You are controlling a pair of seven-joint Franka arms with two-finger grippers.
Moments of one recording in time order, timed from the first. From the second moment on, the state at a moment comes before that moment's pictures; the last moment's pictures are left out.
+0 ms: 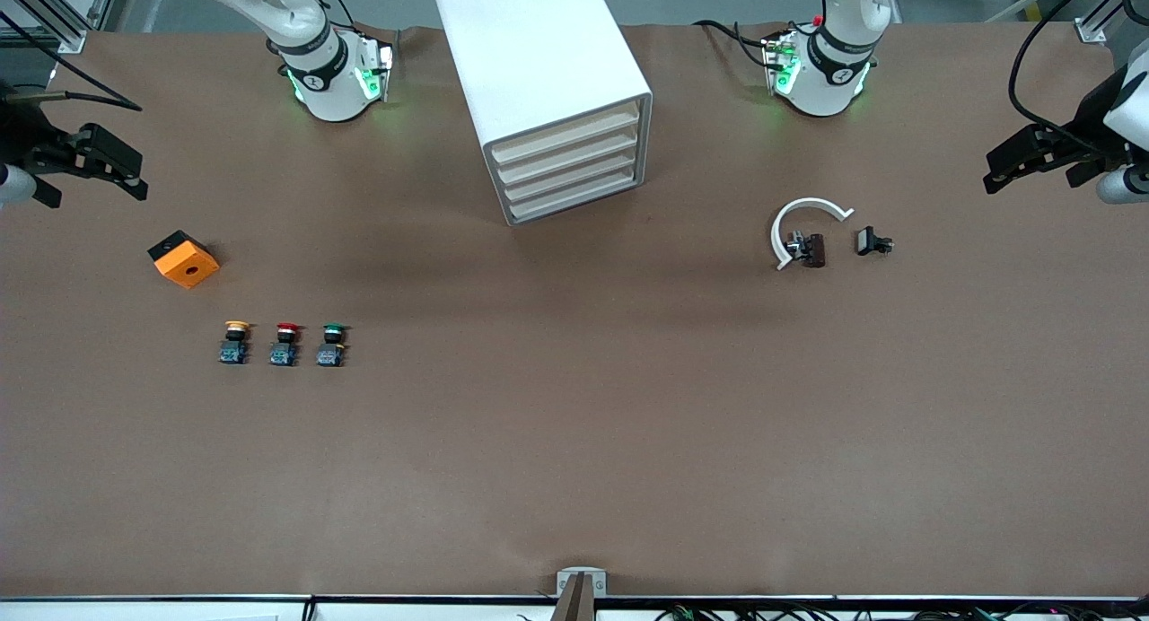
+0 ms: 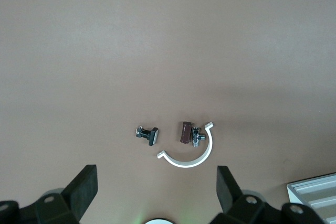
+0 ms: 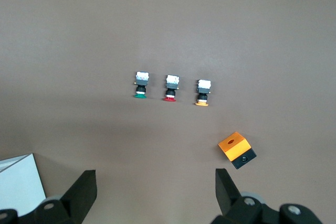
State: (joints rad) left arm 0.02 -0.07 -0.06 -1.61 0.01 1.51 -0.10; right arm 0.09 -0.06 -0.07 -1.57 -0.03 1.53 -0.09
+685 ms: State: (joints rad) left arm 0.02 -0.06 -0.06 -1.61 0.01 1.51 -0.10; right arm 0.09 -0.06 -0.07 -1.57 -0.03 1.53 -0.09
